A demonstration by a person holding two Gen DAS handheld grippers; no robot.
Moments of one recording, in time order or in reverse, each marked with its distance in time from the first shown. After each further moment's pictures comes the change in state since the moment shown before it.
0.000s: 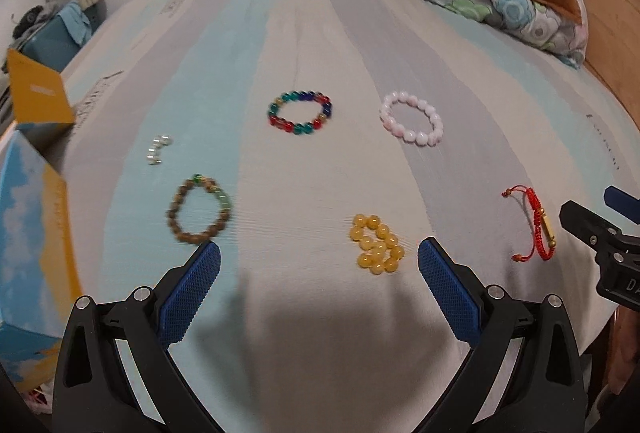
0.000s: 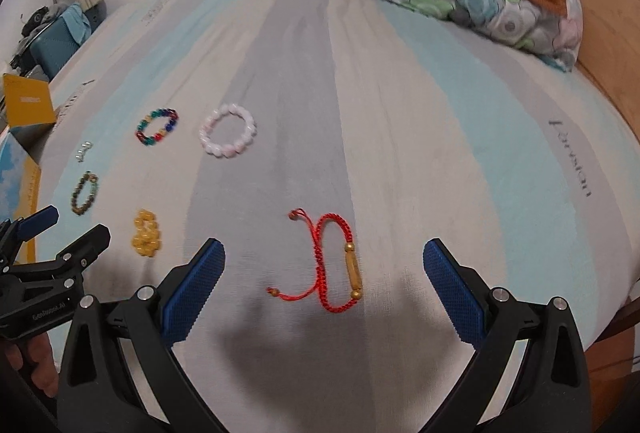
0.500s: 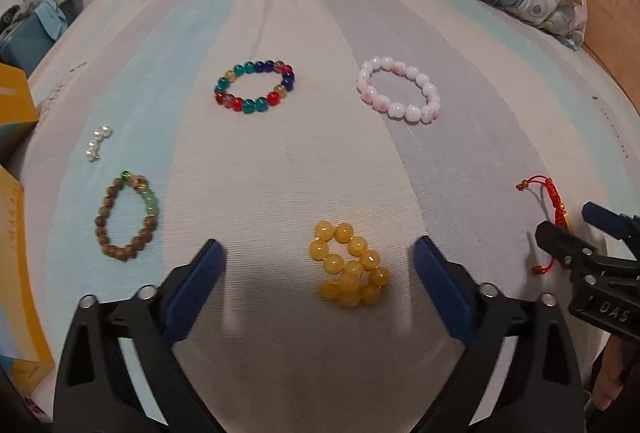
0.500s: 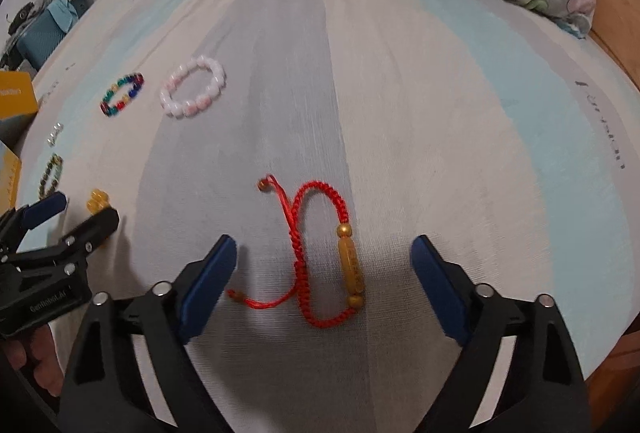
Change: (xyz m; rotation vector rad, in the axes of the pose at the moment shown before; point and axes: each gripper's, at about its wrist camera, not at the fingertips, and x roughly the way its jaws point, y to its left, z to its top) left arm 0.051 -0.024 0.003 0.016 0.061 -0.035; right arm 0.061 -0.011 -0.014 0.023 0.105 0.016
